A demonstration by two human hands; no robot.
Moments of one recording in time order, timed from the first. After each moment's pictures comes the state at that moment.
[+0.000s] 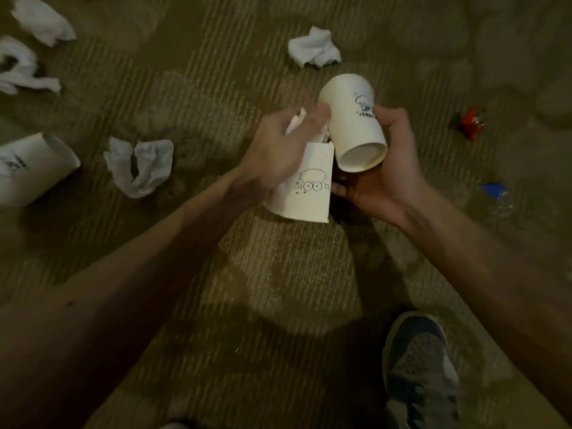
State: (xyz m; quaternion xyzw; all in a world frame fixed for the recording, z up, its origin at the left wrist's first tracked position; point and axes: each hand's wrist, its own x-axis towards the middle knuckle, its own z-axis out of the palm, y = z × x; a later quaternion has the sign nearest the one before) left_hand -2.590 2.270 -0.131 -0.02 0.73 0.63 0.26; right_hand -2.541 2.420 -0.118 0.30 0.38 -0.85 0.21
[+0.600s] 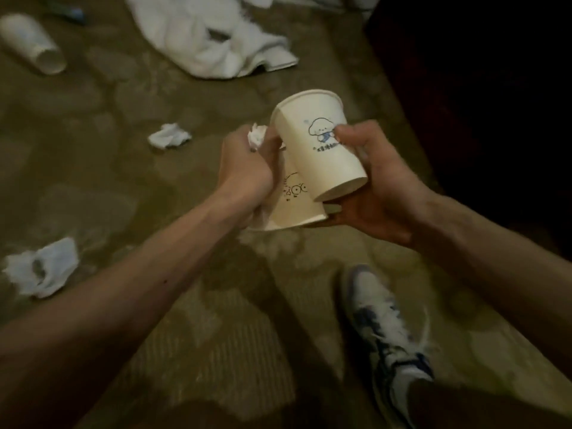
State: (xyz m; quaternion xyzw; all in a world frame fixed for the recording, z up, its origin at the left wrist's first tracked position) left_hand -2.506 2.345 0.009 0.11 0.69 0.66 0.27; right_hand -2.388 2.443 0.069 0.30 0.58 -0.75 0.05
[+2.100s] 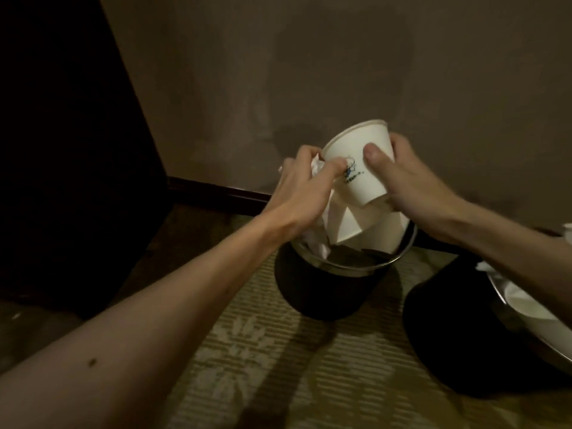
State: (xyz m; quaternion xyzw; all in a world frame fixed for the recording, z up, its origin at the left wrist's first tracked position) left_hand -1.837 2.764 0.102 0.69 0.43 0.32 0.49; right_hand -1.674 2.703 0.128 0.67 0.55 -0.30 -0.39
